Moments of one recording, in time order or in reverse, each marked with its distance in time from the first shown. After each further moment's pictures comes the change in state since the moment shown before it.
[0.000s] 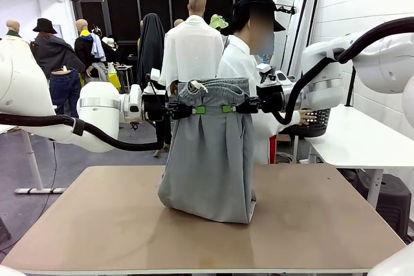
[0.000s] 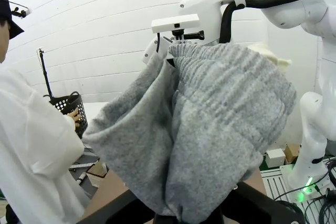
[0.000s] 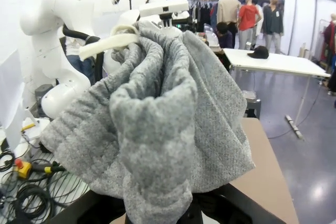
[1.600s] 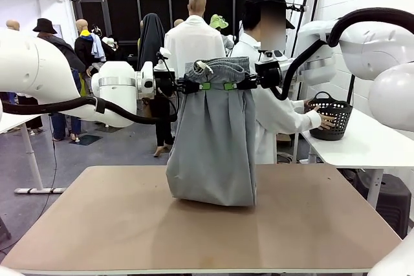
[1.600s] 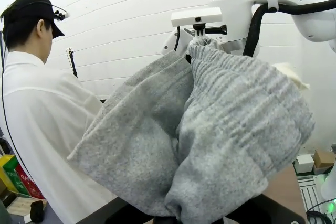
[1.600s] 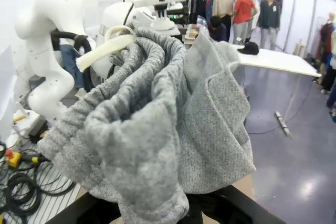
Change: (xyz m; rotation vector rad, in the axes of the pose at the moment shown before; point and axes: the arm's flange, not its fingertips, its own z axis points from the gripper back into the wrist) left arm 0.053 0.083 -0.025 0.133 0.012 -0.028; right arm 0.064 -0.085 0.027 -0.010 0.060 0.042
